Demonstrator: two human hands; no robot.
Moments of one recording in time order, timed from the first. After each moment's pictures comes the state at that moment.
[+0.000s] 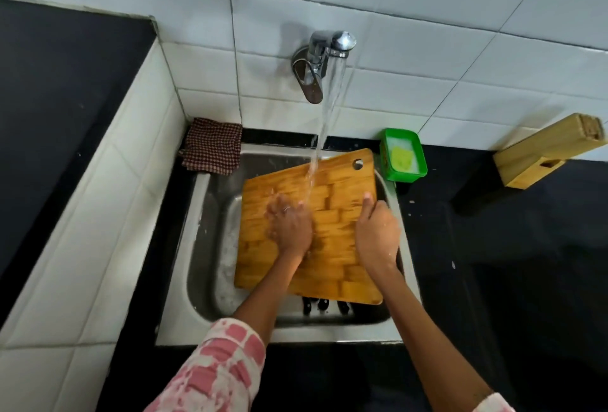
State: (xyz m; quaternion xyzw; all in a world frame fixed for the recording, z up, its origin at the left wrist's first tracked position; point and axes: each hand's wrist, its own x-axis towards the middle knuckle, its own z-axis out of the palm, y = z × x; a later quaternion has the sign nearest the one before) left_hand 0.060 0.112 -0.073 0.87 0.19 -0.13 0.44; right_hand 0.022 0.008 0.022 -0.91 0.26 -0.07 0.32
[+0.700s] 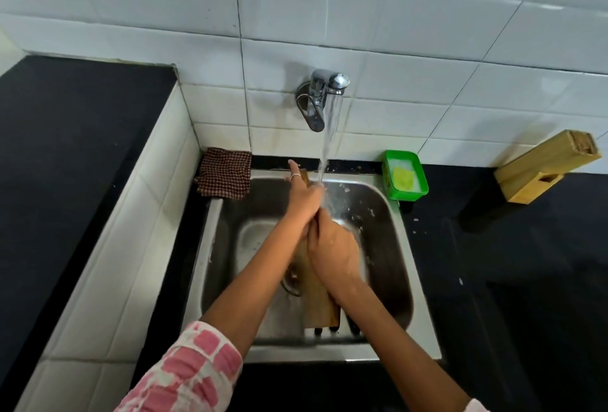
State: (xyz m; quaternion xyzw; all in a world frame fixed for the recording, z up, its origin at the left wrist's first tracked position) left_hand 0.102 0.125 0.045 0.71 0.14 -0.17 0.67; right_hand 0.013 0.071 0.045 -0.97 0.03 -0.04 0.24
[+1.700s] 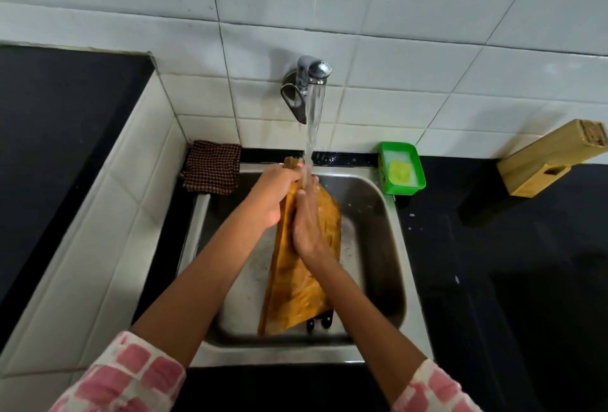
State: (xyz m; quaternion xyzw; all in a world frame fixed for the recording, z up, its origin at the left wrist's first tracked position) left_hand 0.102 0.145 0.080 0.62 0.15 -0.23 0.73; right_hand 0.062 0.077 0.010 -0.80 0.04 0.00 0.60
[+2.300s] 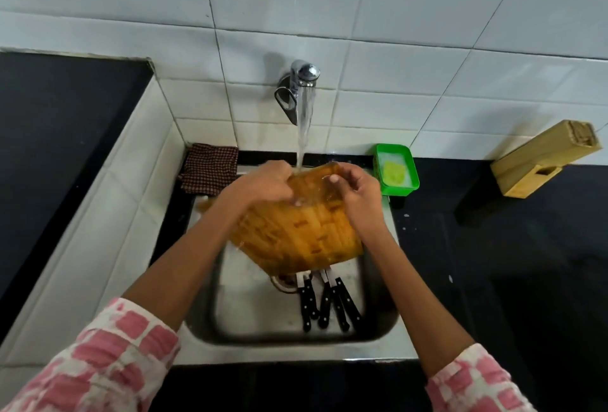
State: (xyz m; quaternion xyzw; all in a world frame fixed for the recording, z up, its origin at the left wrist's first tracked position) left_hand 0.118 0.154 0.095 0.92 -0.16 -0.24 0.28; right_hand 0.071 -0.006 0.057 -0.79 0.05 -0.08 0.60
